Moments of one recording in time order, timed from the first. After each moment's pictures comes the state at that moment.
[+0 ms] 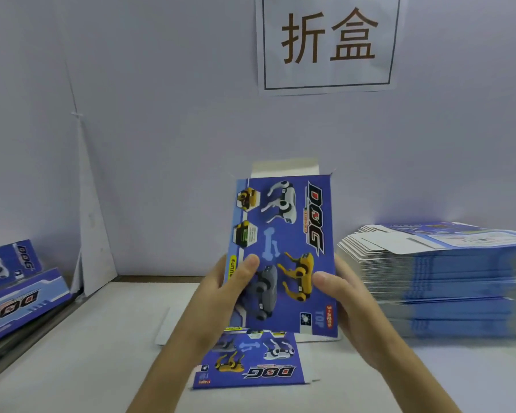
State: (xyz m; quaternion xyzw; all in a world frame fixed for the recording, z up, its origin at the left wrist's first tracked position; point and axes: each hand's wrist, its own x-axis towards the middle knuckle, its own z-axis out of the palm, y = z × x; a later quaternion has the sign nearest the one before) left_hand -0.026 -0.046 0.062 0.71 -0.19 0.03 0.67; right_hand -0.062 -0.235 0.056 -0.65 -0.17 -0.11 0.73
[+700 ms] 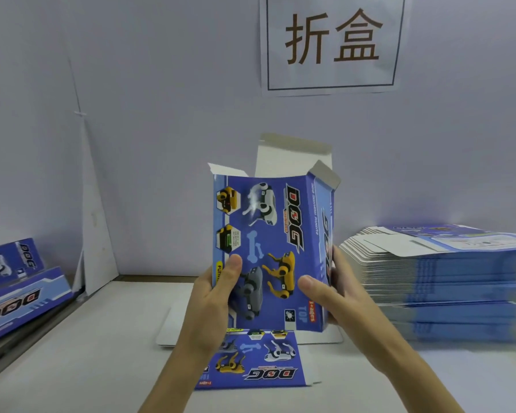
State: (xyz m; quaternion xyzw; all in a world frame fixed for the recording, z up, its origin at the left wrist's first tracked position) left_hand -0.025 -0.051 0.055 0.64 -0.18 0.12 0.74; right_hand -0.062 -0.236 0.058 -0.67 -0.17 -0.10 0.71
